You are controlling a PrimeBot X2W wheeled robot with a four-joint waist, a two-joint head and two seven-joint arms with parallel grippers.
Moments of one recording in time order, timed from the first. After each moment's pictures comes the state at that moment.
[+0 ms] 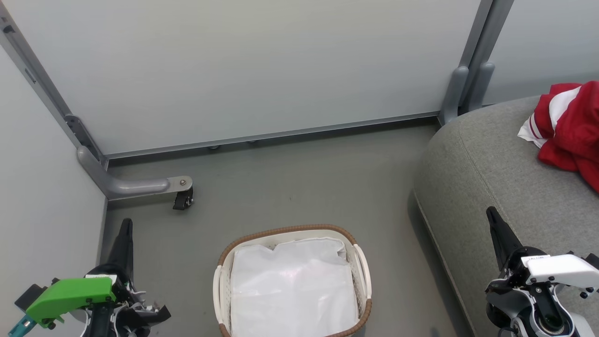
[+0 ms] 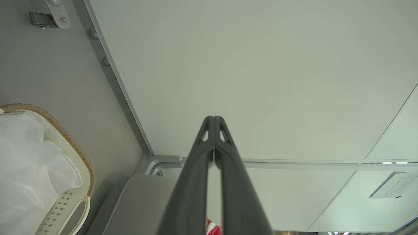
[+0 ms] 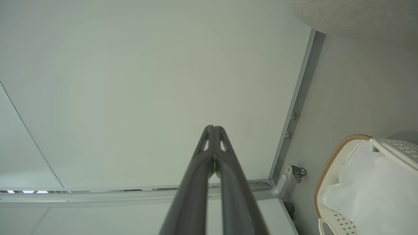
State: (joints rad) left arm -0.10 0.05 0.11 0.24 -1.61 -0.13 0.11; right arm -0.11 -0.05 -0.11 0.24 1.61 0.13 0.12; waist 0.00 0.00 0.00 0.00
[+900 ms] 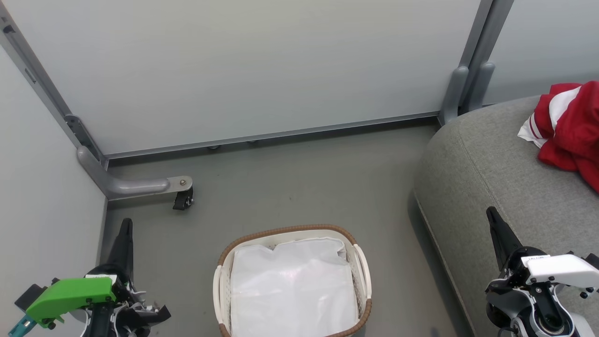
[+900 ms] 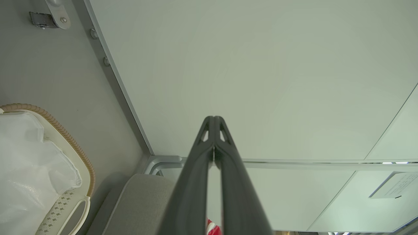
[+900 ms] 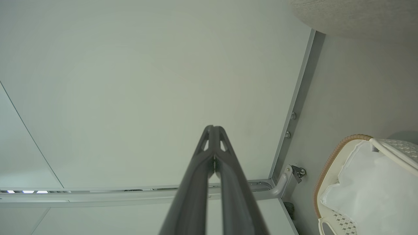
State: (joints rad) left arm -0.10 0.05 0.11 0.24 -1.61 -0.13 0.11; right arm -0.11 -0.05 -0.11 0.24 1.61 0.13 0.12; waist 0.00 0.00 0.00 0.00
